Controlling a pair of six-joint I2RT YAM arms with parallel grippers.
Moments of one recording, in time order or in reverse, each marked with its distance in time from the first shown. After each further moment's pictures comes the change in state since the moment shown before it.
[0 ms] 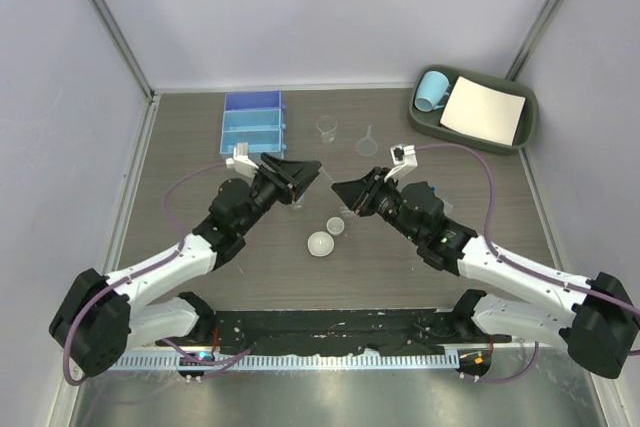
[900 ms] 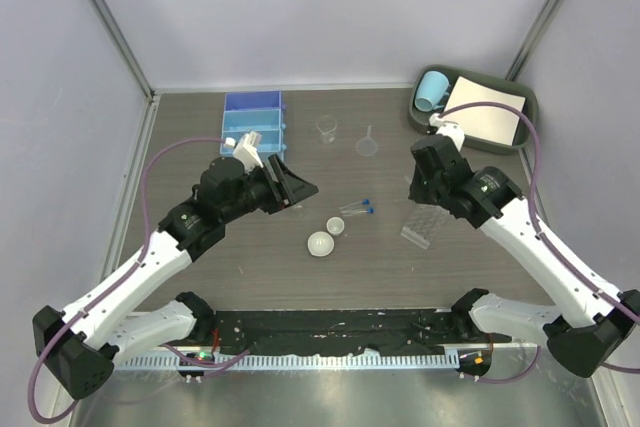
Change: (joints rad) left arm 0.006 -0.159 0.377 -0.868 0.183 0.489; right arm -0.183 0.066 0.606 -1.282 0.297 -0.183
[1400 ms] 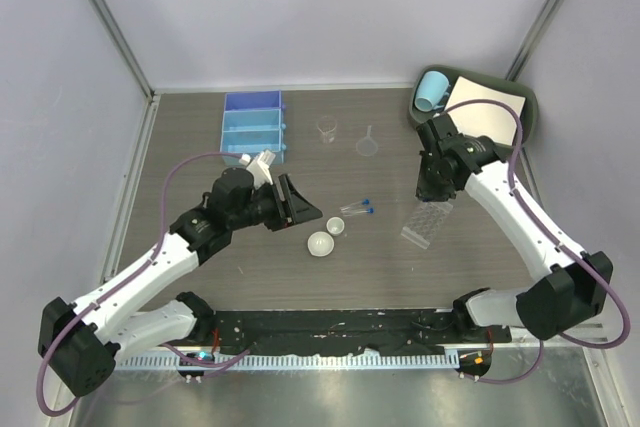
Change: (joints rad) left arm 0.000 0.021 -0.124 0.022 0.152 0.004; right arm -0.270 0.200 0.059 -0.158 -0.222 -0.064
